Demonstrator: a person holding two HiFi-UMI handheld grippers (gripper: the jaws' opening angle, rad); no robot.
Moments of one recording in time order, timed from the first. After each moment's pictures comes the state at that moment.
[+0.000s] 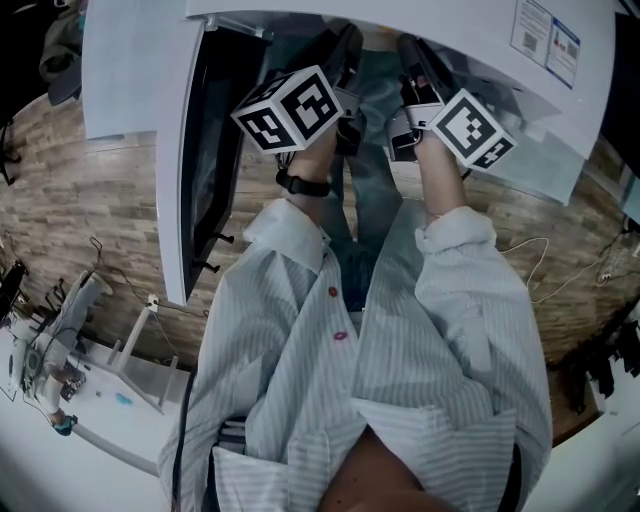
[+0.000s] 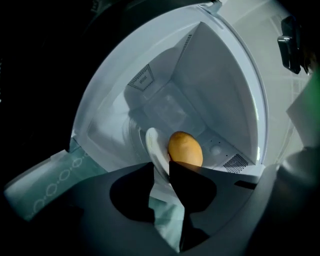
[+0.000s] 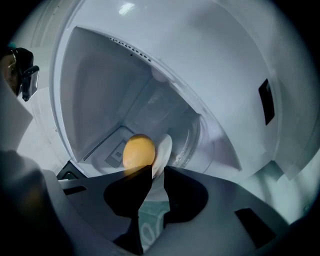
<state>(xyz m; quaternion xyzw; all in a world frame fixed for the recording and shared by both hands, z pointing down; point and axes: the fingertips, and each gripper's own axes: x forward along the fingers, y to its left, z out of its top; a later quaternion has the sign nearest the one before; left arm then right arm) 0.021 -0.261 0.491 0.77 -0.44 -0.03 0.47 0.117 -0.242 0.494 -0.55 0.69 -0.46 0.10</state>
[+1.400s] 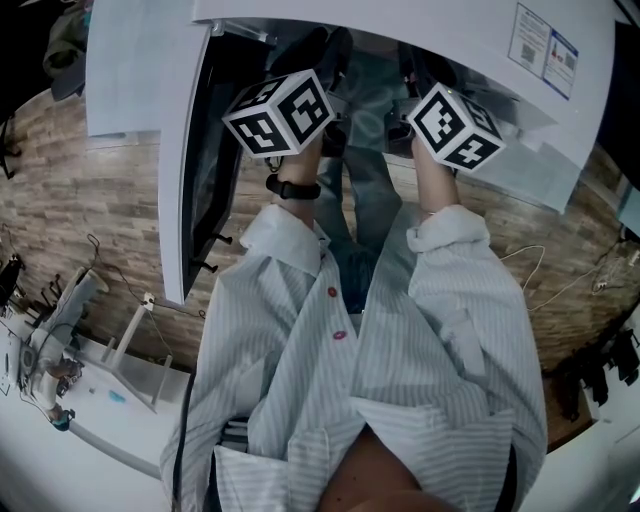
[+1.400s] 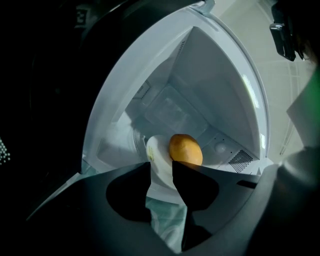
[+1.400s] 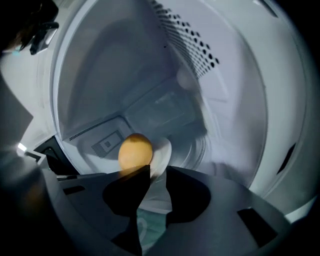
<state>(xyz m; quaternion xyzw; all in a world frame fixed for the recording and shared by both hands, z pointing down) 0.002 -0.269 0.485 0.78 -0.46 0.01 0.42 0.123 -0.261 0.488 -0.61 0.71 -0.35 -0.01</state>
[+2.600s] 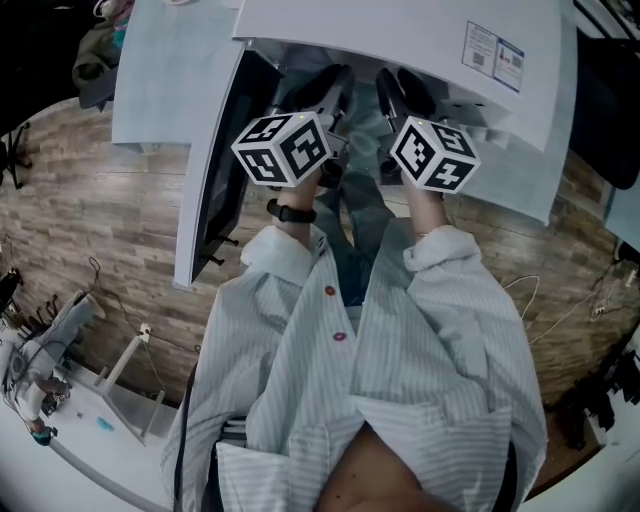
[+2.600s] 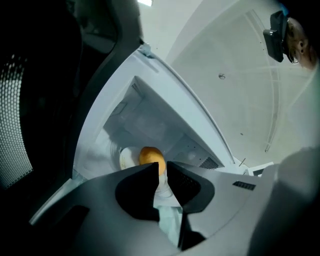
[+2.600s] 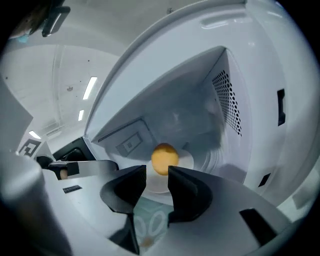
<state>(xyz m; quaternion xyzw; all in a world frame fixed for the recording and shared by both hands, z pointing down) 0.012 -0.237 0.421 0.82 -0.41 -0.02 0.39 0.098 -0.235 0.441 -0.57 0.76 -0.31 -0.04</state>
